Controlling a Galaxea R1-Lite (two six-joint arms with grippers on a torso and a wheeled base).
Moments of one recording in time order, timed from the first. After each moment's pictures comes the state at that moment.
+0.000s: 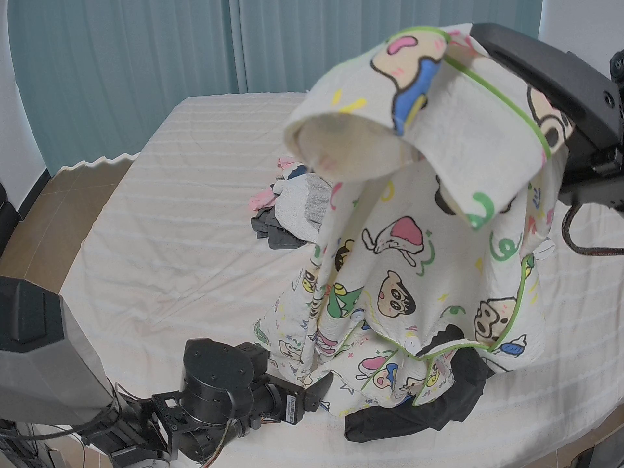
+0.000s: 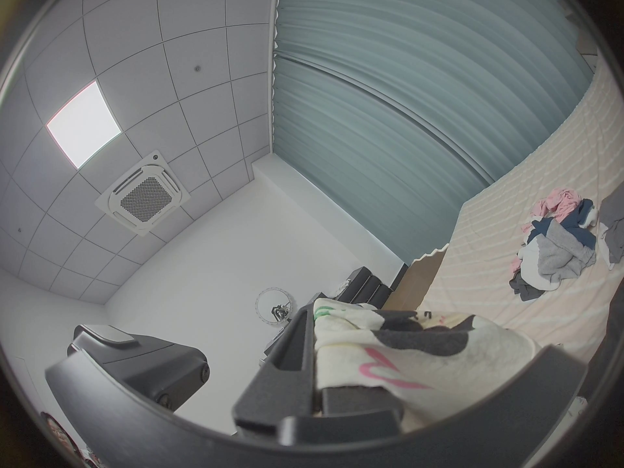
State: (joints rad) left arm -0.86 1.94 -0.36 -1.12 0.27 -0.31; right arm 0.94 1.28 -0.92 -0.69 0.25 0.68
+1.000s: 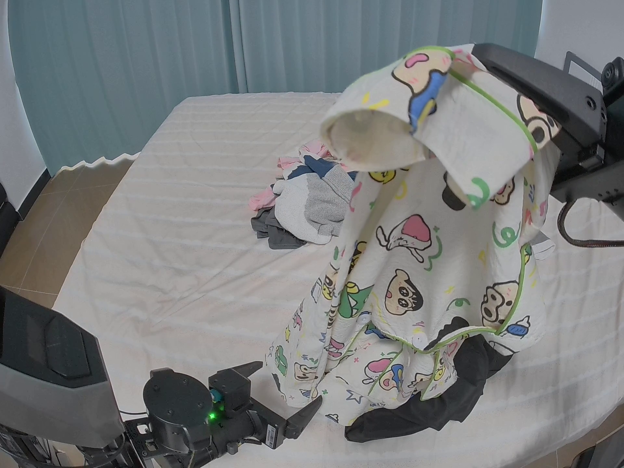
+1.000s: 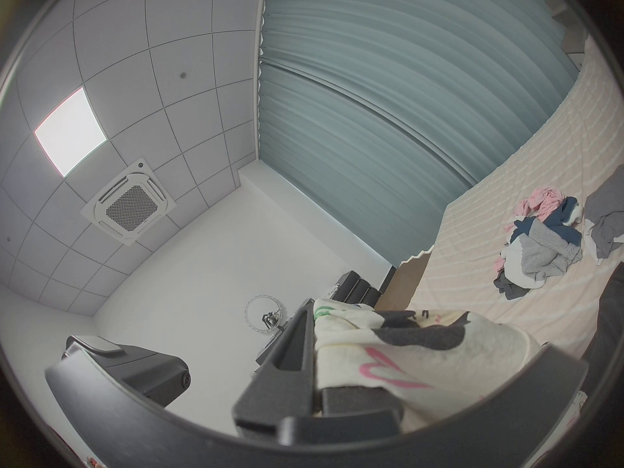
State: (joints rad) left arm -0.87 2.01 -0.10 -1.55 0.23 -0.13; right arm 0.85 1.28 -0.90 -0.69 0.26 0.73
